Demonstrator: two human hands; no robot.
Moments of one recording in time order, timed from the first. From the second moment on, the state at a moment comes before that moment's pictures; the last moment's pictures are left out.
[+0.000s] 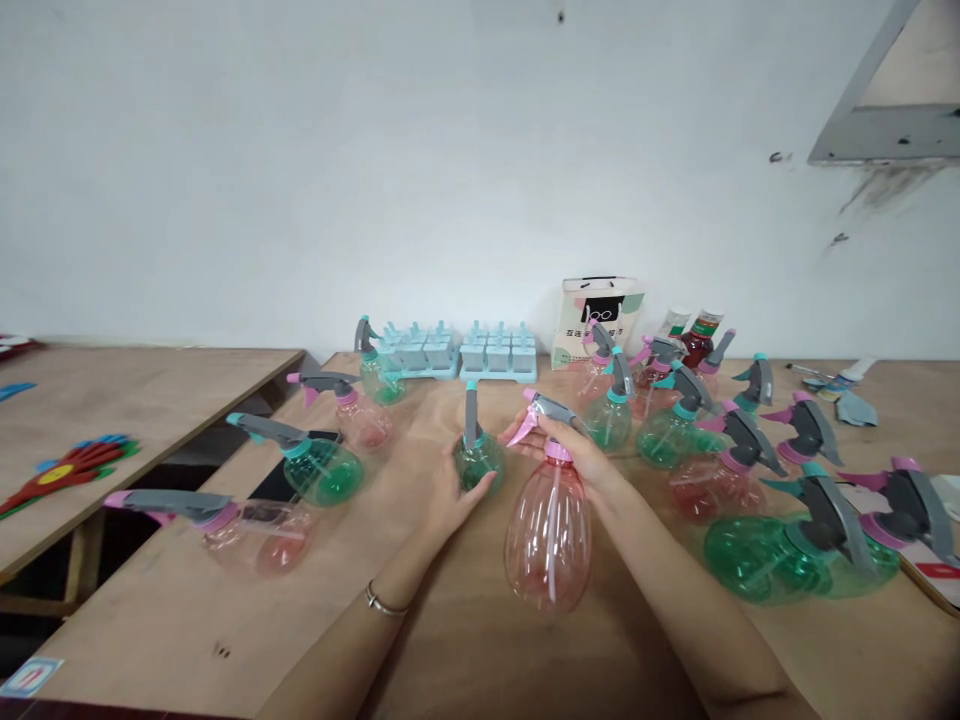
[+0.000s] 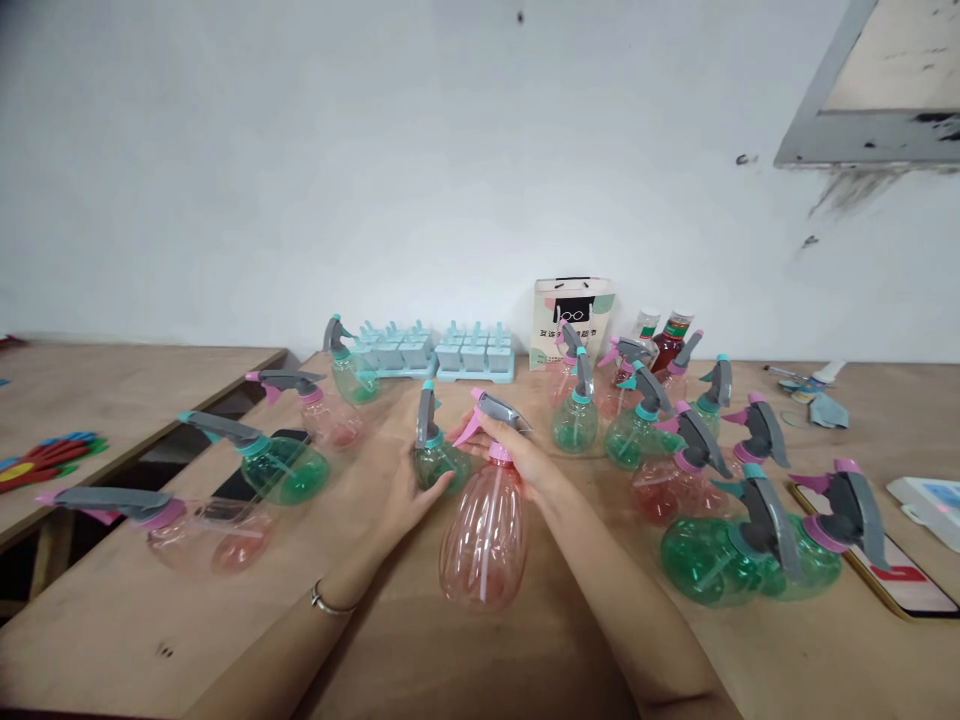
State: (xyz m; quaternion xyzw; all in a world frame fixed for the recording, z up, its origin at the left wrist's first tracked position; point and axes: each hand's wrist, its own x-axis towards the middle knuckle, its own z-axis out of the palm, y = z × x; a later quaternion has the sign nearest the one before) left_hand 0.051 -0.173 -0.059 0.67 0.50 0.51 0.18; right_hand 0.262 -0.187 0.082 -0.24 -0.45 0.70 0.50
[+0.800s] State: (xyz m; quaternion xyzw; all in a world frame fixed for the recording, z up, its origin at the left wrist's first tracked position) left_hand 0.051 -0.174 -0.057 0.68 0.49 0.51 0.19; right_hand 0.262 -0.186 0.080 -0.25 -0.48 0.68 0.50
